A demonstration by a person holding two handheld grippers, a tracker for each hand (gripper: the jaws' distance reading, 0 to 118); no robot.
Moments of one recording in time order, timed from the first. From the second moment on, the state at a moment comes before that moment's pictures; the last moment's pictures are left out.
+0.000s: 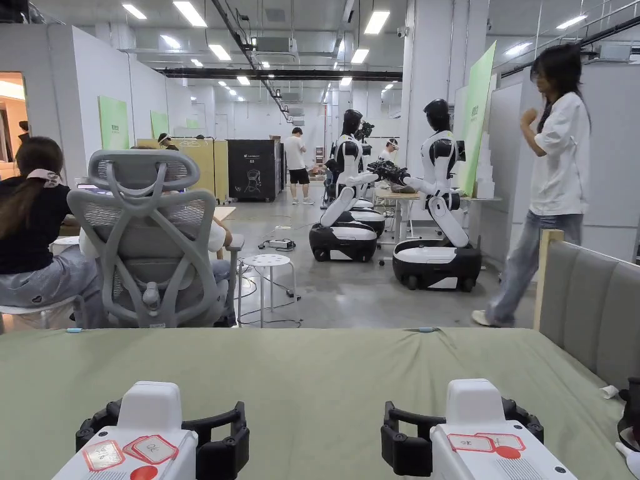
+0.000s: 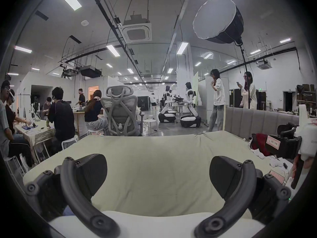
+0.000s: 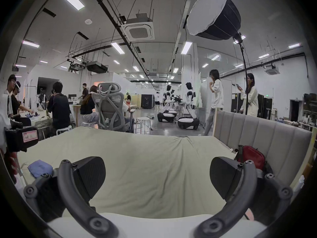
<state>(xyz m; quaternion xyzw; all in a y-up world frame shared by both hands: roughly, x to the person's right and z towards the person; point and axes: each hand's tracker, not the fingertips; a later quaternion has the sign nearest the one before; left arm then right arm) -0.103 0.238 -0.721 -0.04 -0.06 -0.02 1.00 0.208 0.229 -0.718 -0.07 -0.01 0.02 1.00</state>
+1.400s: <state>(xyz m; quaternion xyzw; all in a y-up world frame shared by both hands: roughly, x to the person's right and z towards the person) -0.097 0.233 -0.725 -0.05 -0.05 -0.03 1.00 0.196 0.257 -0.707 -0.06 -0.05 -0.02 1.00</state>
